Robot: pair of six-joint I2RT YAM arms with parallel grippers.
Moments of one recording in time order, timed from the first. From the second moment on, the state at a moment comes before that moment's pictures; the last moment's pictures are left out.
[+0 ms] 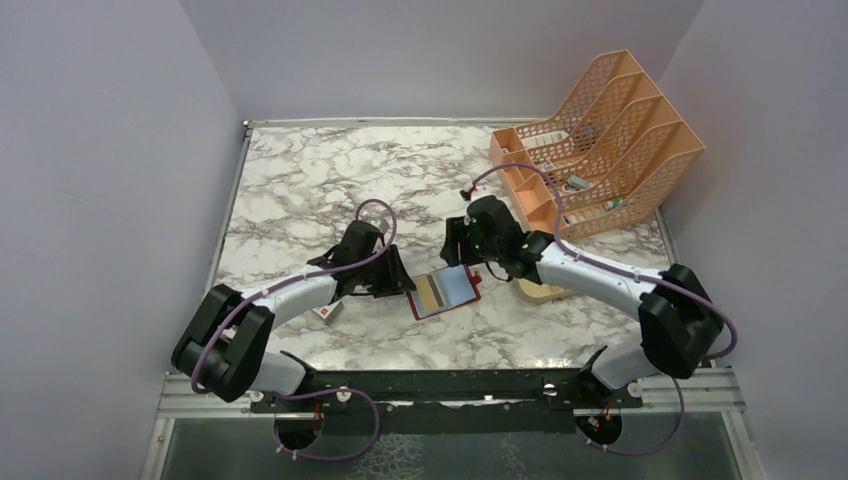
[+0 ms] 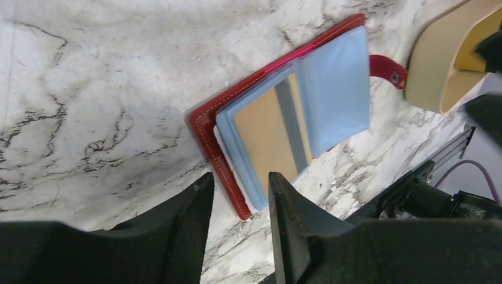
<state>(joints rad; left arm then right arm) -0.52 1.38 0.58 -0.09 0.34 -0.77 0.77 1.50 0.91 -0.12 0.02 0.49</state>
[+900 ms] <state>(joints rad) -0.53 1.15 0.74 -0.33 0.36 -0.52 0.58 1.41 0.96 -0.66 0.80 -0.03</state>
